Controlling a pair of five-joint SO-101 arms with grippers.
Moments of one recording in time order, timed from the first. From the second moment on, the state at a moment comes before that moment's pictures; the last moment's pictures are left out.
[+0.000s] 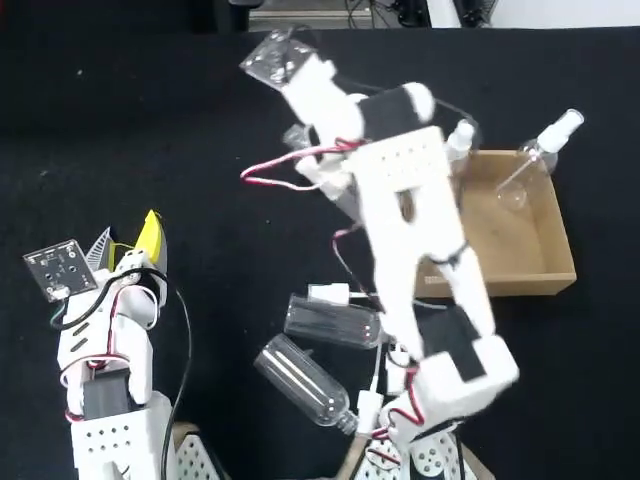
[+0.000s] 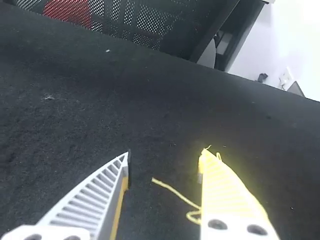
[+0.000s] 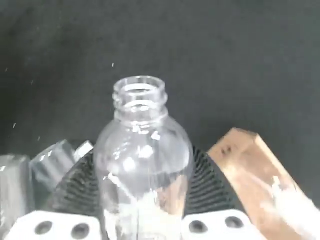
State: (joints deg) left arm -16.1 -103.4 96.0 31.0 11.5; right arm -18.6 6.1 -28.9 98.7 31.0
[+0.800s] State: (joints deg) left arm -11.6 -103.4 96.0 33.3 7.6; right arm 8.0 -46.0 23.3 99.6 56.8
